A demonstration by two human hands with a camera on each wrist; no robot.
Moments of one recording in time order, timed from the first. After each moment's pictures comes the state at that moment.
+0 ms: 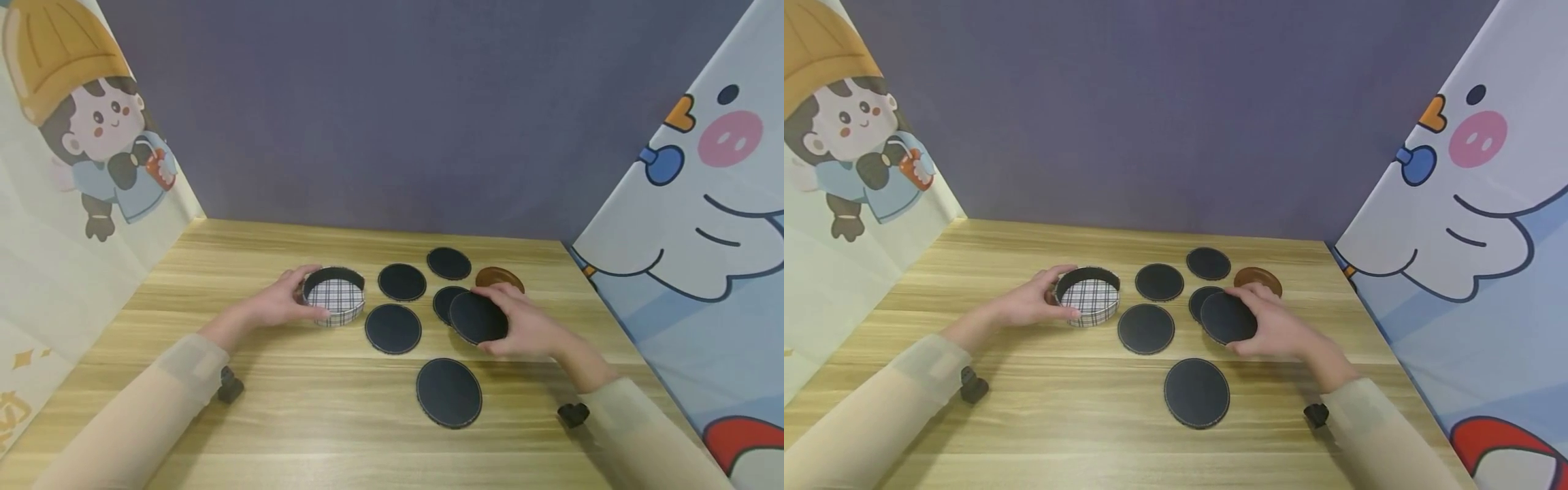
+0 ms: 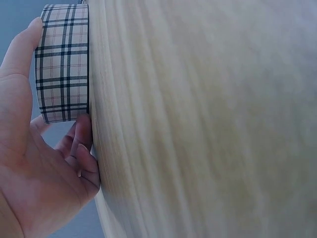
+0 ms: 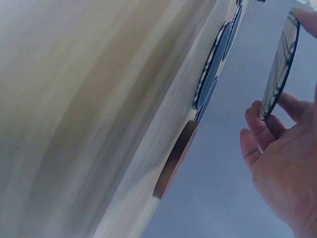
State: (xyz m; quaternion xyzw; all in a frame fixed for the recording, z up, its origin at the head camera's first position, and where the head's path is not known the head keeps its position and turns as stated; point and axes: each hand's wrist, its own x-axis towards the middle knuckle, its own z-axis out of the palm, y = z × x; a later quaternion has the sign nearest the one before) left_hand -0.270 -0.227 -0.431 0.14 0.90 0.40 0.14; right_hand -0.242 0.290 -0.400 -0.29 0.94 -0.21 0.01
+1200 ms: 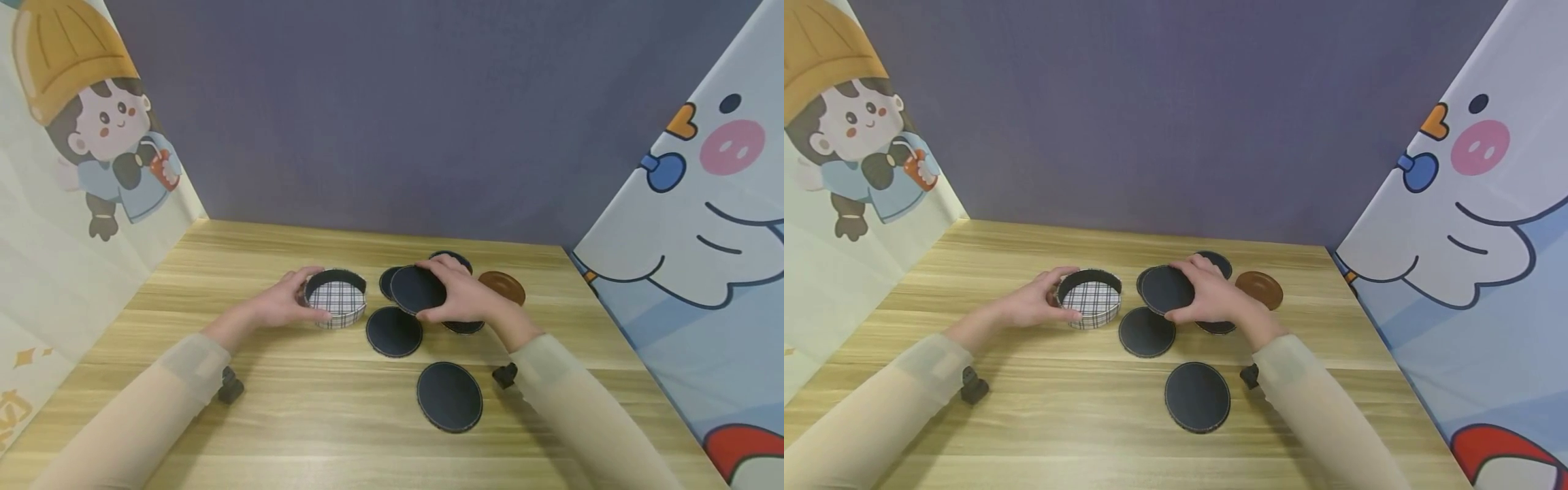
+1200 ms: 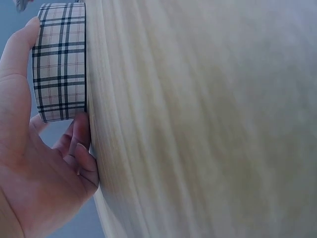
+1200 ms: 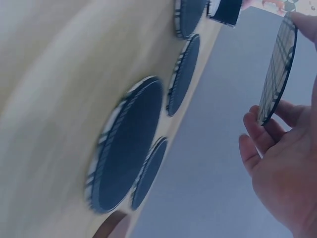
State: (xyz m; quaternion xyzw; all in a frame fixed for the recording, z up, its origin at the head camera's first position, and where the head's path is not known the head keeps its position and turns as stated) left_hand -0.268 -0.223 -0.429 0.14 0.90 0.40 0.13; right_hand -0.289 0.183 -0.373 -0.31 0.93 -0.21 0.05
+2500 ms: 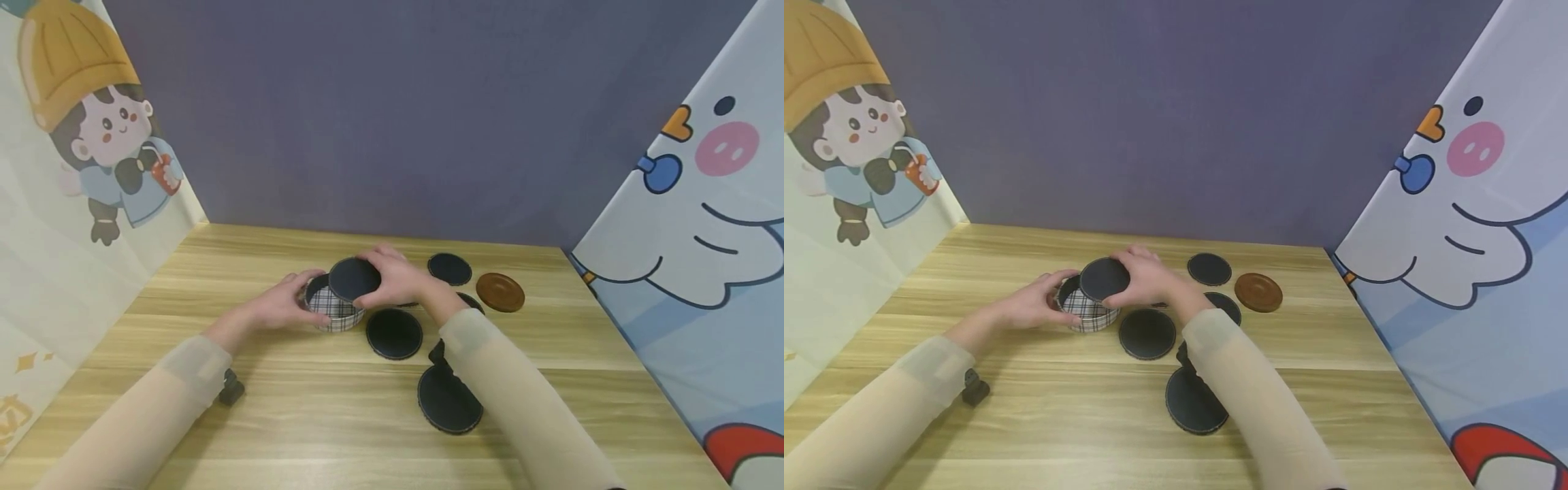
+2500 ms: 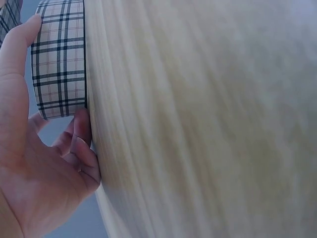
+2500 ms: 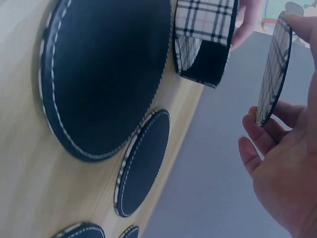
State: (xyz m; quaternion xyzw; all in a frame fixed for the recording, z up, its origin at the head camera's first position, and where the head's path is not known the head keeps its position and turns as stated) left_hand -0.271 -0.227 -0.428 0.16 0.91 0.36 0.11; right_hand -0.315 0.069 -0.365 -0.33 0.92 -0.20 0.08
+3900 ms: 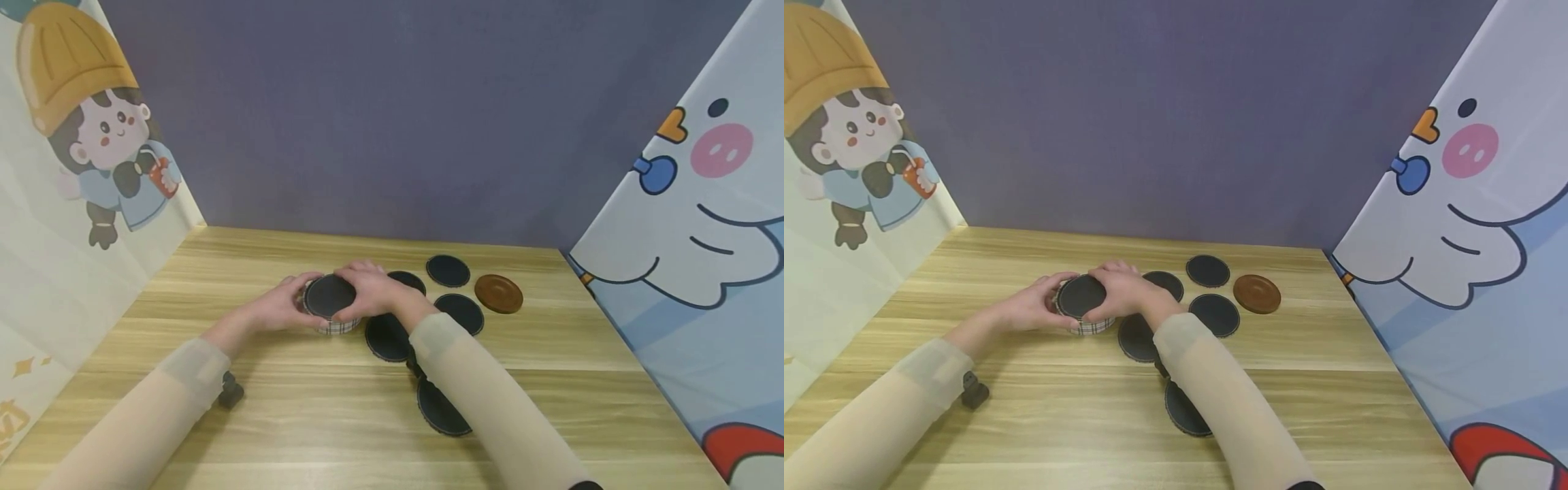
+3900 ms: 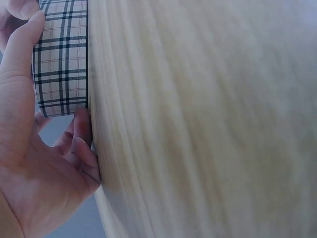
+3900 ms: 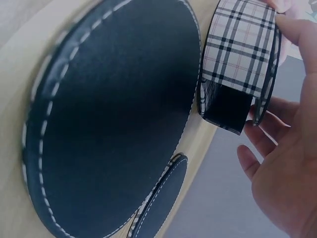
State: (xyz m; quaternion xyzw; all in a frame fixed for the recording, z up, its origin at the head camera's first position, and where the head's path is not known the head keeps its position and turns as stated) left_hand -0.272 -0.228 -0.430 0.16 0.90 0.38 0.13; right_hand -0.314 0.029 -0.389 -0.35 0.92 -0.13 0.12
